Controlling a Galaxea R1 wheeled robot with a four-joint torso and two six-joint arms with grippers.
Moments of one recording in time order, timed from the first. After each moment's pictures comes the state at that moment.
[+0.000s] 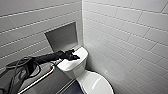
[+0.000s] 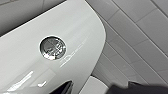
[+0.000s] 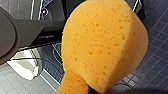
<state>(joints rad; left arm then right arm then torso) 0.11 2.69 -2.02 0.15 0.50 -0.63 -1.56 2.47 -1.90 -0.08 0.28 0.17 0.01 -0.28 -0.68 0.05</state>
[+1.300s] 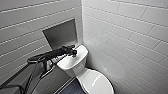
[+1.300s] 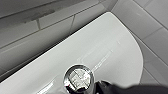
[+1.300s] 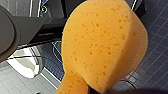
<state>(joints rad) 0.06 2.94 -2.49 0.22 0.52 -0.63 -1.55 2.47 -1.90 -0.08 0.29 0.17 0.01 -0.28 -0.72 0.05</state>
